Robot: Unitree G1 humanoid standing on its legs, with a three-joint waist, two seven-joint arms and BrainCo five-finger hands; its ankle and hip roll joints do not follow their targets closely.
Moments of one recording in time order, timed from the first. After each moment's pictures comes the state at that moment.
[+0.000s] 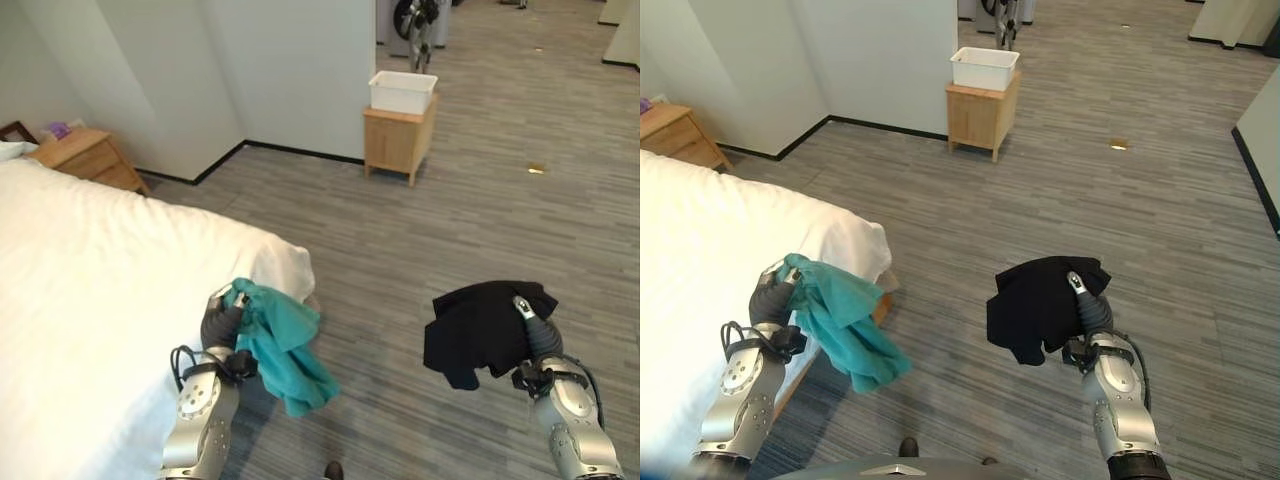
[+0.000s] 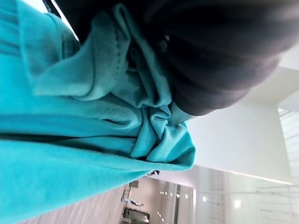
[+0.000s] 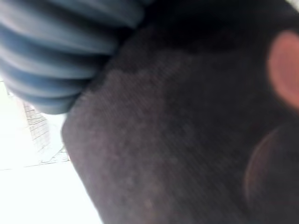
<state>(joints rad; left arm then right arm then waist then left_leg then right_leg) 0.16 0.33 0.05 0.00 -0.57 -0.14 0.09 0.13 -0.35 -0.04 0.13 0.47 -0.11 -0.04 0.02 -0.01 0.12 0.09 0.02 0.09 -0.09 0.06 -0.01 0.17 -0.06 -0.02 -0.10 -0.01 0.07</state>
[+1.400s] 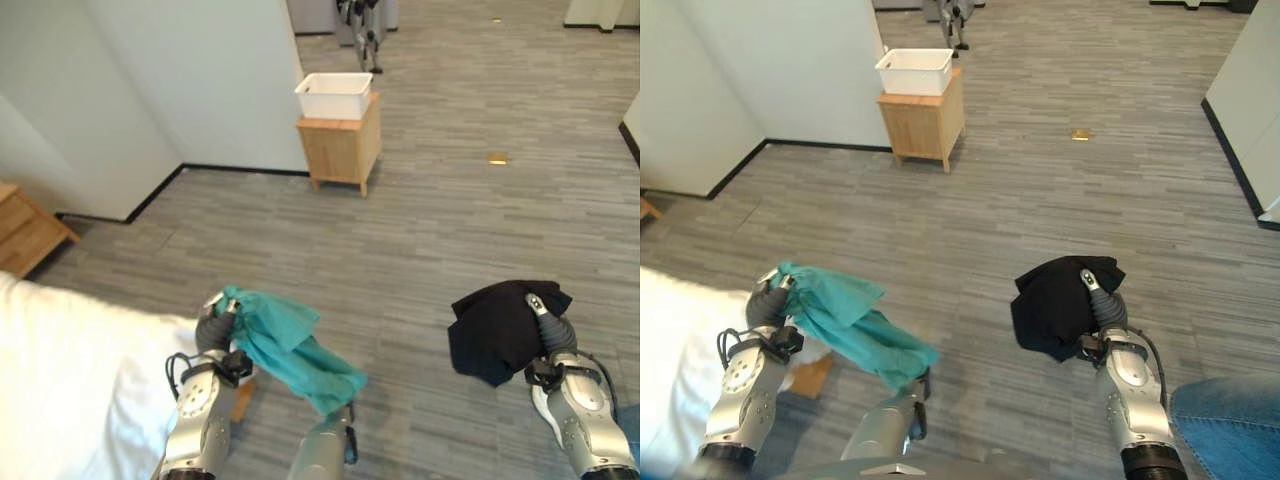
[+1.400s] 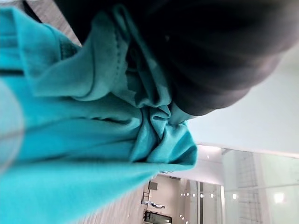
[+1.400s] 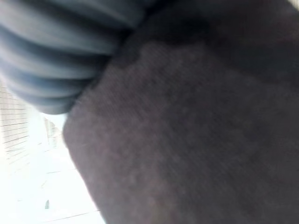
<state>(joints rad) 0.11 0.31 0.08 0.13 -0.55 -0.13 0.11 0.13 -0.42 -0.05 0.20 0.45 -0.09 -0.06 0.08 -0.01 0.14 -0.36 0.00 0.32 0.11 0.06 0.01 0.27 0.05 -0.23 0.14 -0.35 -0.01</state>
